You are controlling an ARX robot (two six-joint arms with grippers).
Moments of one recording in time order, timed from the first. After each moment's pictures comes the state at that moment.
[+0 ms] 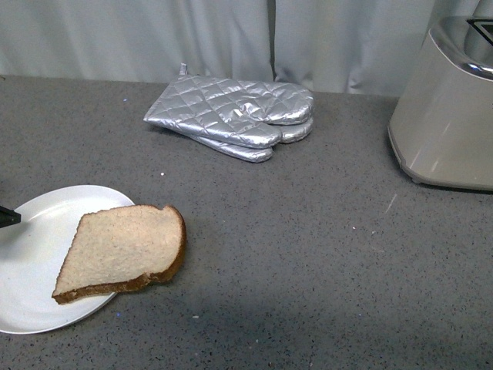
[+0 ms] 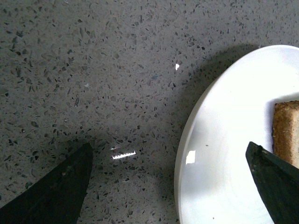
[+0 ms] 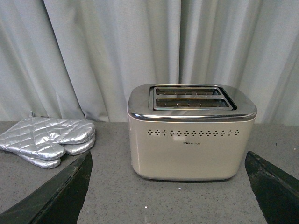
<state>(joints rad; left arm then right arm) 0.42 2.08 0.84 0.07 0.52 0.31 0.00 0.00 0.01 0.00 0.00 0.00</state>
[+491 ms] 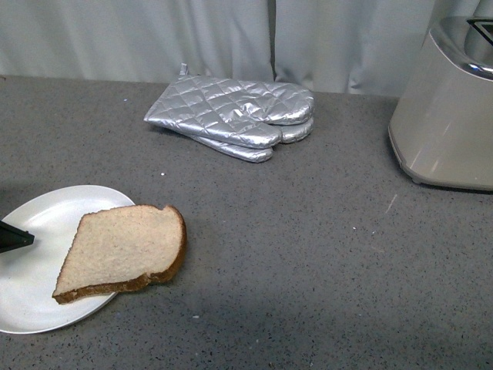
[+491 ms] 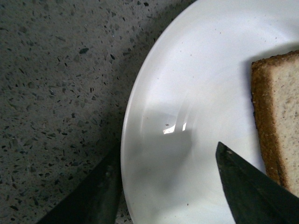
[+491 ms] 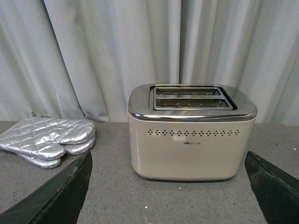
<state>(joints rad) 0.35 2.08 0.83 -0.02 0.50 0.44 0.00 0.00 0.01 0.00 0.00 0.00</state>
